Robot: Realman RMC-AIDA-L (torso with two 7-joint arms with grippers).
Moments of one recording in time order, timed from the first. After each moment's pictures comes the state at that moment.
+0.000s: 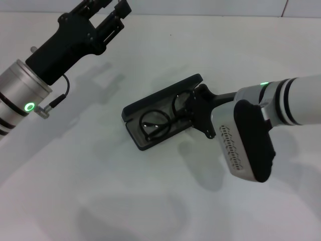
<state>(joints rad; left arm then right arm) -0.48 -2.08 1.08 0.32 0.91 1.49 -0.91 0.50 2.03 -1.94 -1.28 -2.23 -0.76 1.28</state>
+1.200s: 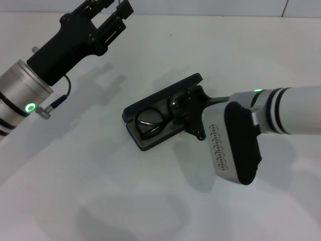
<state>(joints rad) -0.48 -2.08 1.08 0.32 0.91 1.49 -0.92 0.48 2.03 -2.02 -1.27 -2.22 -0.63 1.41</state>
